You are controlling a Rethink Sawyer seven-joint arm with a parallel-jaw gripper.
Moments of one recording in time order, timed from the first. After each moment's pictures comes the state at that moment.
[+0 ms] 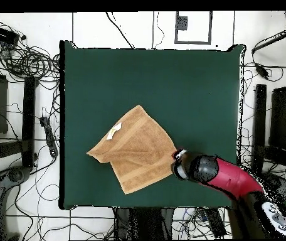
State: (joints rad) arm -0.57 -0.61 0.05 1.86 -0.19 0.47 2.30
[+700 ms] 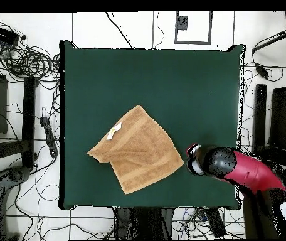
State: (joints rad) arm -0.58 -0.65 0.05 1.76 -0.27 0.60 2.30
